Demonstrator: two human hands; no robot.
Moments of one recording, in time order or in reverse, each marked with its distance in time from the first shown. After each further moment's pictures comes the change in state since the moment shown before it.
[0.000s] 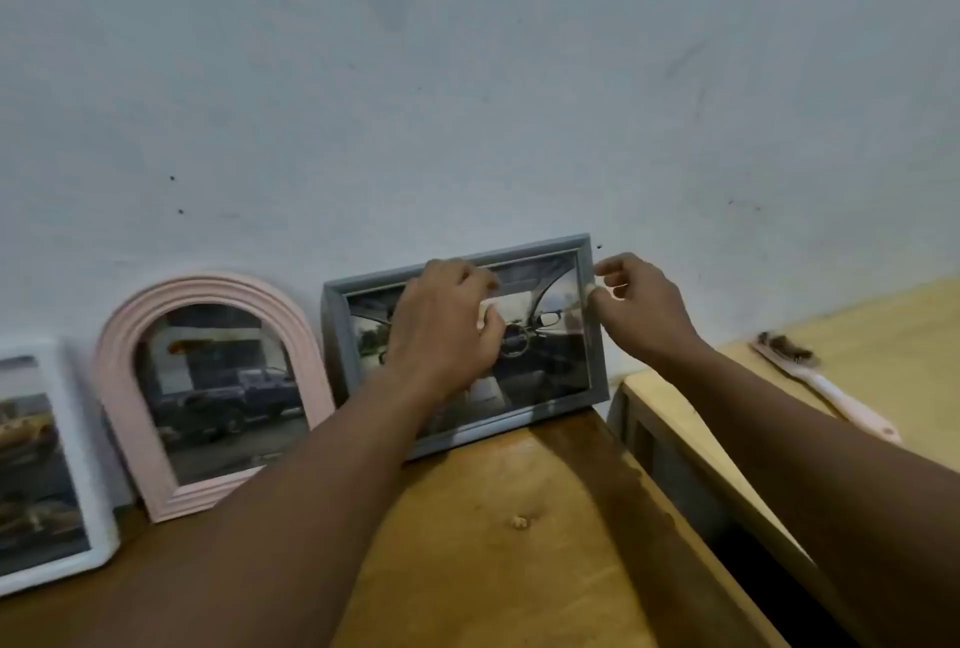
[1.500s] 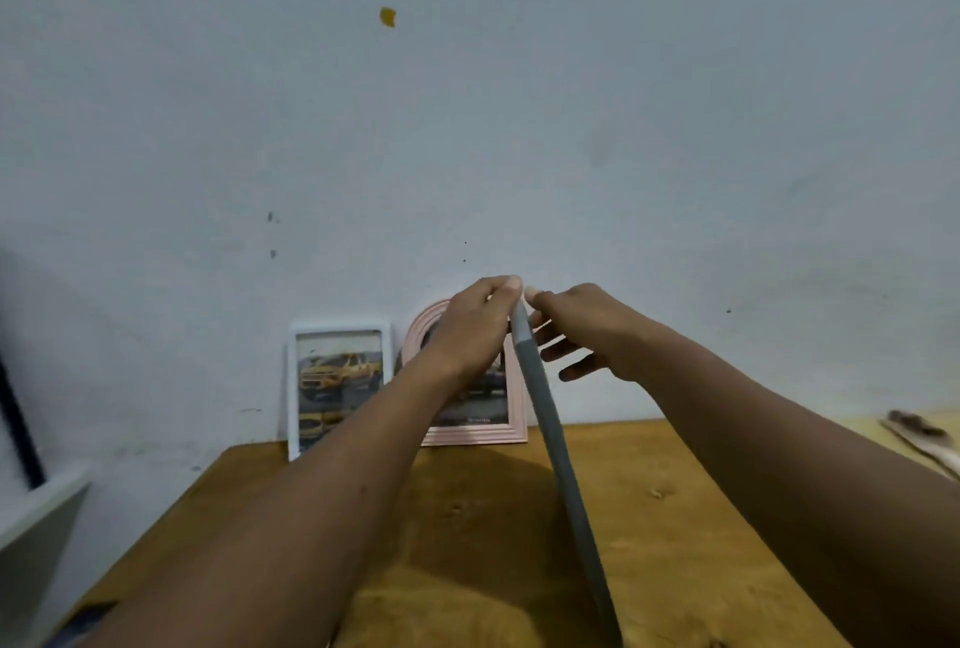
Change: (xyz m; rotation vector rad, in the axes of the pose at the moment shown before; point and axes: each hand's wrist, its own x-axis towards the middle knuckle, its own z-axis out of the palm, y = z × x) left_hand -0.129 0.013 -0.244 -0.701 0.020 -0.516; right_hand -0.142 -0.276 0.003 0.272 -0.596 0.112
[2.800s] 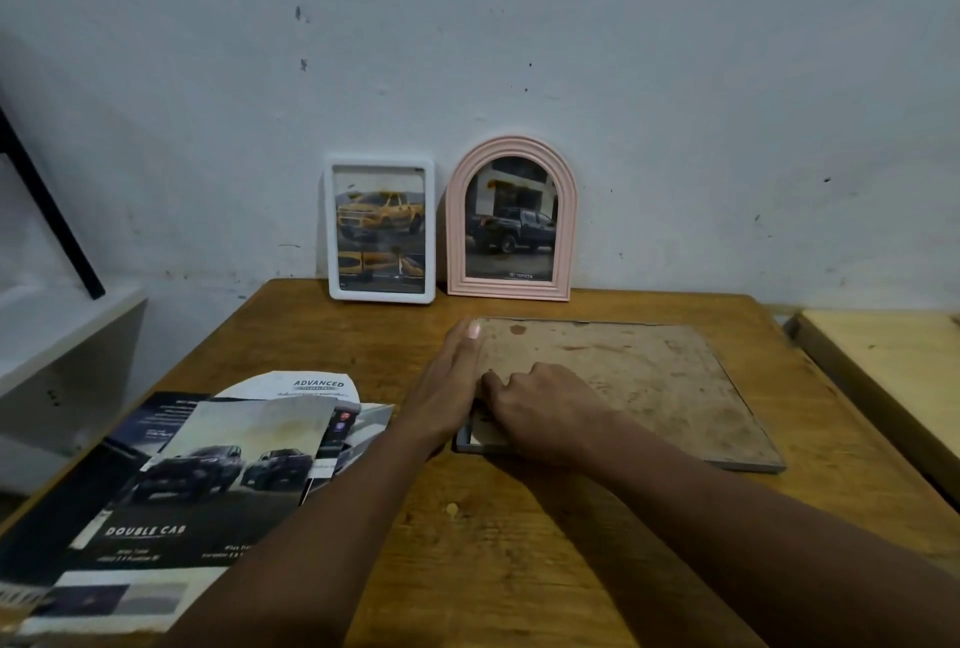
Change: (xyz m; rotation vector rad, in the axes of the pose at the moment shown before) left_hand -0.118 -0.213 0.013 -0.124 0.036 -0.425; right_hand -0.061 0.123 0.168 -1.311 -0.362 -0.640
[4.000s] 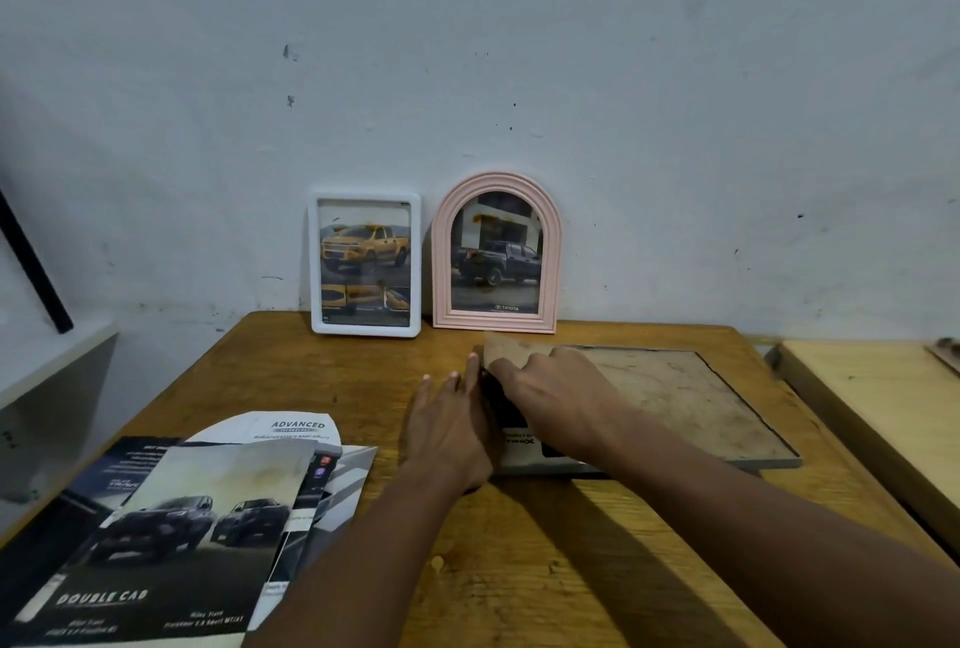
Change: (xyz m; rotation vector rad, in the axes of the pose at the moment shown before) left_hand 0.017 -0.001 0.022 1.168 -0.033 0.212; right_hand -0.003 0.035 -0.027 -0.027 0.174 0.062
